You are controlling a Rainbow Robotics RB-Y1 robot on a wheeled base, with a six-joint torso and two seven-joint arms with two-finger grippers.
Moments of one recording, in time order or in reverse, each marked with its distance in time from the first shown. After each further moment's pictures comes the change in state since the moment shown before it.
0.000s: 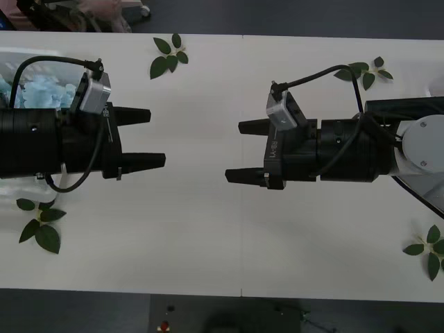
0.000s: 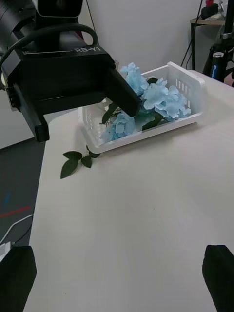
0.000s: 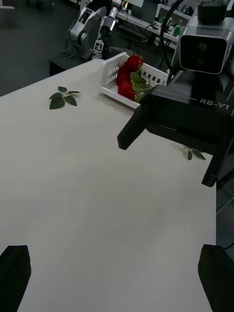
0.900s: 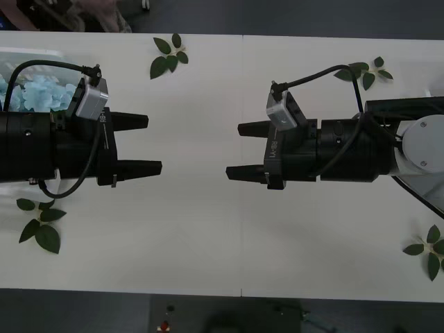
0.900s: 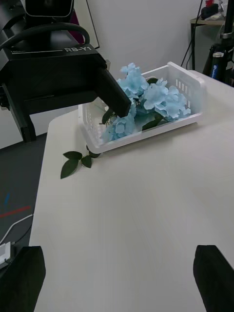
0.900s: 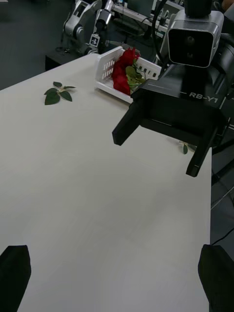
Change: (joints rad) right arm 0.000 0.000 0.000 0.000 0.000 0.000 0.000; left arm 0.010 0.040 0.000 -0.029 0.011 0.000 0.000
